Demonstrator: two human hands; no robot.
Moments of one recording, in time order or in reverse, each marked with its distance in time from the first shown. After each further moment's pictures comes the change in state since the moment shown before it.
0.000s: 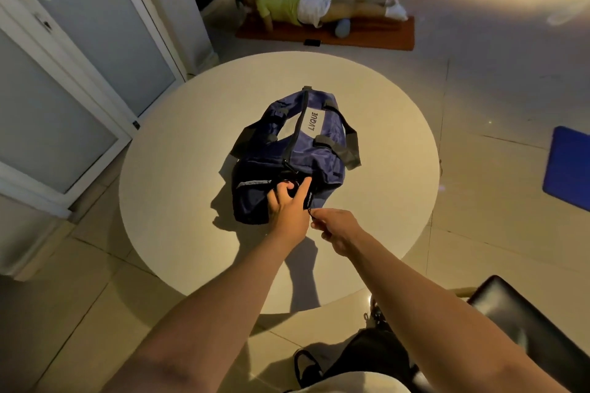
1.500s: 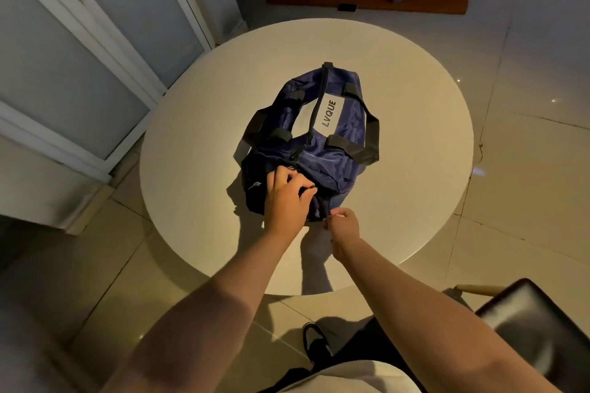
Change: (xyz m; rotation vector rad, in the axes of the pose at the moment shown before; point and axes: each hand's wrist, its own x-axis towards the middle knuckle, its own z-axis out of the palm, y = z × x) left_hand -0.005 0.005 -0.002 -0.126 0.345 0.002; right_hand 0.049 0.054 0.000 -0.007 0.165 -0.014
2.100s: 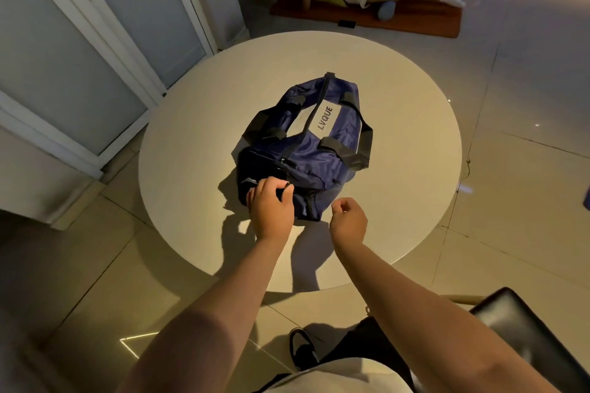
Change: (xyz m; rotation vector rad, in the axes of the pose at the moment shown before) left_hand -0.025 -0.010 -0.011 -0.173 0.211 -0.255; right_hand -0.033 -0.018 -0.019 -0.306 0.171 -0.370
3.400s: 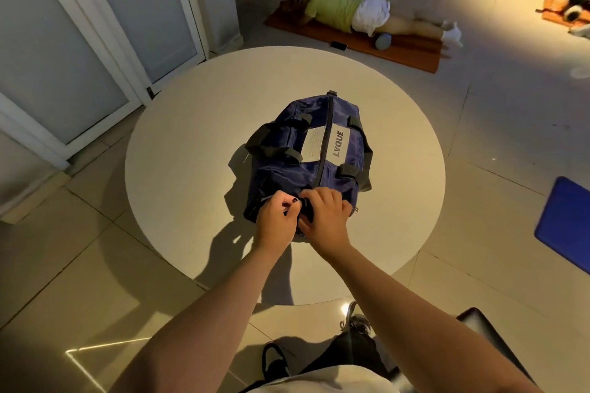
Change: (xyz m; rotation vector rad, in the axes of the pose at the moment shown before) left_hand 0.010 -0.016 -0.012 -0.249 -0.300 -0.046; right_hand -0.024 -0.049 0.014 -0.678 -0.076 -0.796
